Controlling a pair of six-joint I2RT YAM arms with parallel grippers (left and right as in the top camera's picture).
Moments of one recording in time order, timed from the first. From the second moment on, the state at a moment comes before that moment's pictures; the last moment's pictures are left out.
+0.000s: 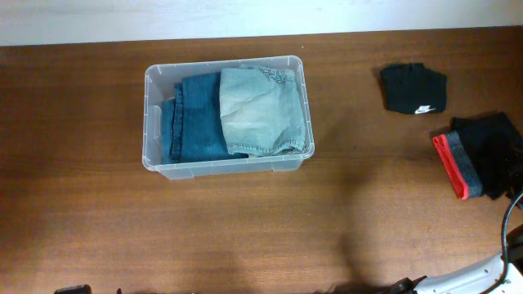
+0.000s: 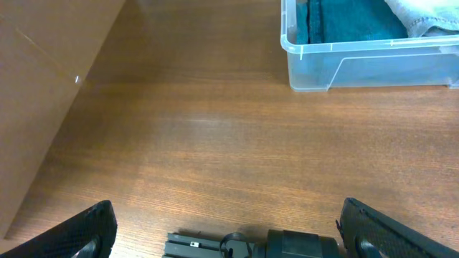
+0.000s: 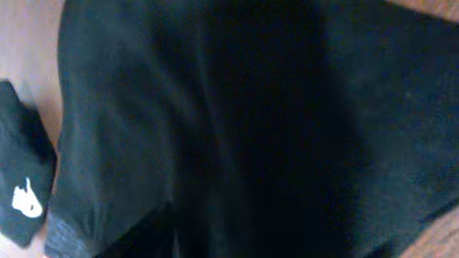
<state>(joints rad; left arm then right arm) -0.01 0.37 1.39 -1.69 -0.24 0.04 -1.06 2.05 1.20 -0.31 -0.54 0.21</state>
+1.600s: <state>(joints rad) -0.01 0.37 1.39 -1.69 -0.24 0.04 -0.60 1.79 1.66 -0.51 -1.47 0.29</state>
